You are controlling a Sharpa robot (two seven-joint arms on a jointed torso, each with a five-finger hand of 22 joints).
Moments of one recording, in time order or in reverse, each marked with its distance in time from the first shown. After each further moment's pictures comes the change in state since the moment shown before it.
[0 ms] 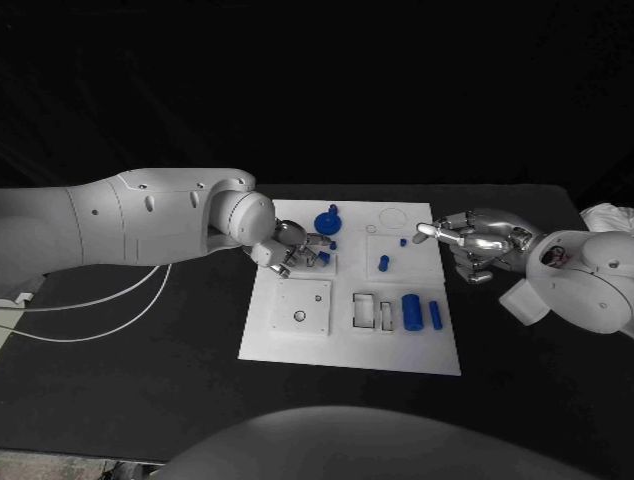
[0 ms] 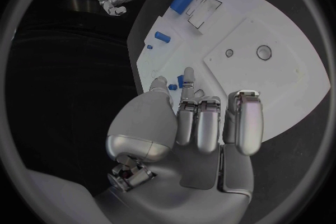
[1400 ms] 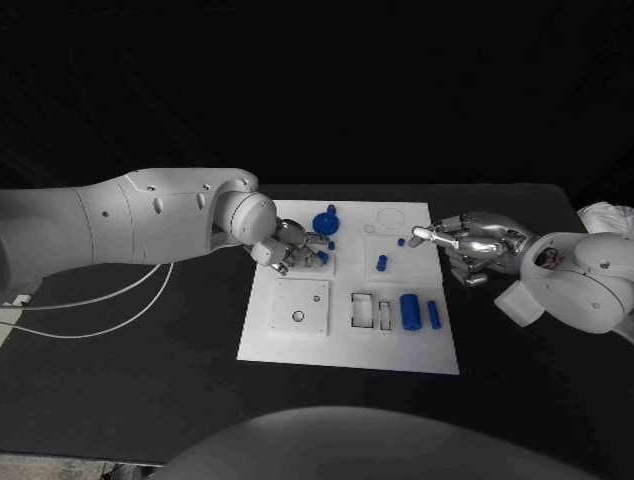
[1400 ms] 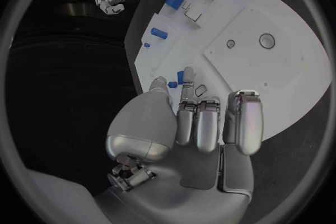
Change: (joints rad) left arm -0.007 0.039 0.000 -0.059 -0.050 0.034 0.000; left_hand -0.009 -0.001 0.006 0.006 -0.006 0.002 -0.002 0.020 0.033 -0.003 -0.005 0.000 0.000 -0.004 -0.004 0.000 0.001 0.000 -0.004 -0.003 -0.004 0.001; right arm -0.012 0.008 0.000 -0.012 0.001 0.012 -0.001; right_hand 0.012 -0.012 0.006 -0.006 0.000 0.000 0.000 0.000 -0.001 0.001 0.001 0.007 0.001 0.001 0.002 0.000 0.000 0.000 -0.003 -0.004 -0.005 0.000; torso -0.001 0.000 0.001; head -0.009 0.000
